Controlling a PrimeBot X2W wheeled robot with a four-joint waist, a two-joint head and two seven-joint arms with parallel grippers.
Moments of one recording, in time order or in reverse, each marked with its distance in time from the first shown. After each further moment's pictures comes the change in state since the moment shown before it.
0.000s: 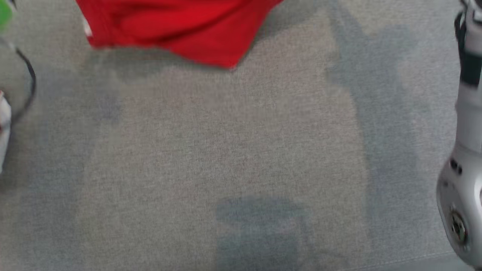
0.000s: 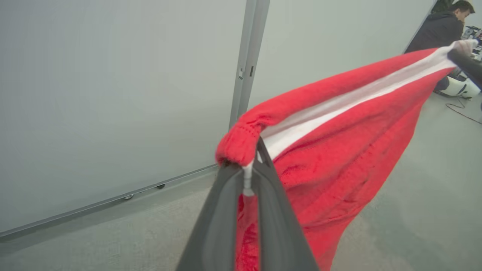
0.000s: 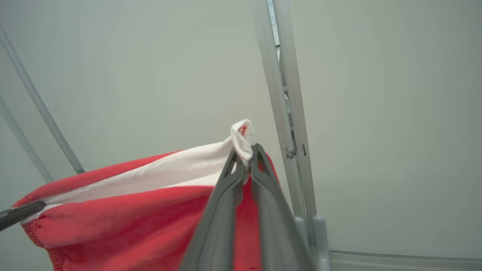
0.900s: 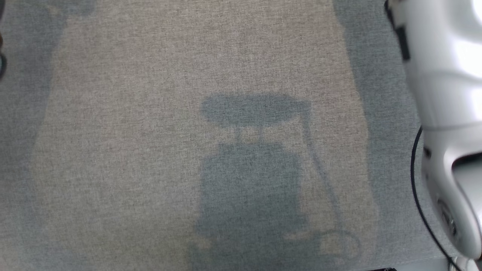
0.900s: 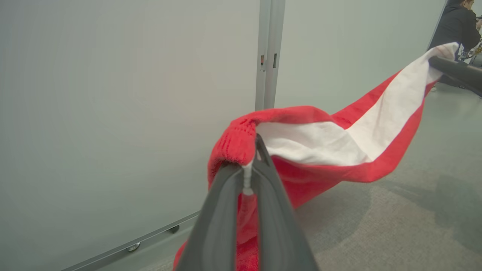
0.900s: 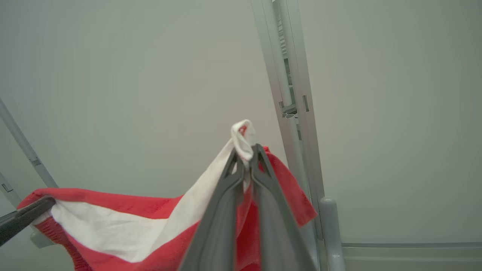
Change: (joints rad) left arm -0.395 0.059 -0.580 0.608 0.015 -0.080 -0.928; right arm -0.260 0.076 0.182 0.517 -0.085 0.000 -0.594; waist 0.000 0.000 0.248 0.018
